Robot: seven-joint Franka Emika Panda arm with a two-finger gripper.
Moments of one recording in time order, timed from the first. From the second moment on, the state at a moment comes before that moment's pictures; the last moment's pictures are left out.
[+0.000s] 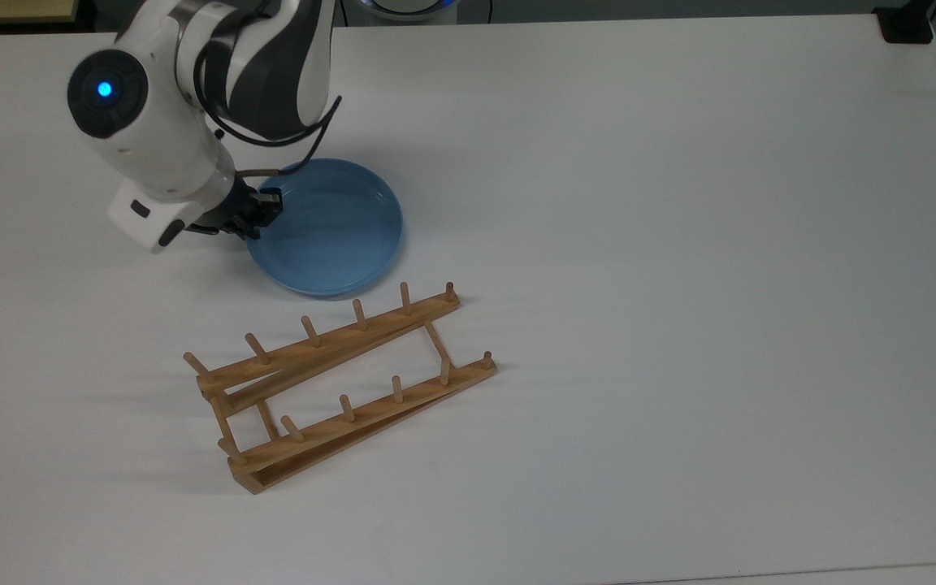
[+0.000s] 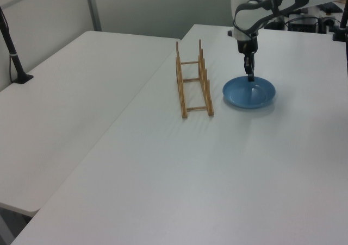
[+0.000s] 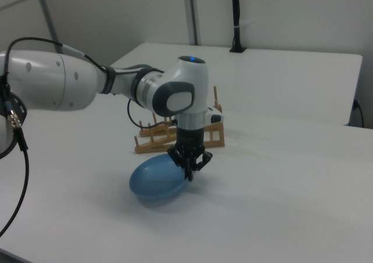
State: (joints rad) arm 0.07 0.51 -0.39 -1.61 0.18 1.90 -0.54
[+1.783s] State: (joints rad) arm 0.37 0.38 -0.42 -1.39 -0.66 2.20 0.30
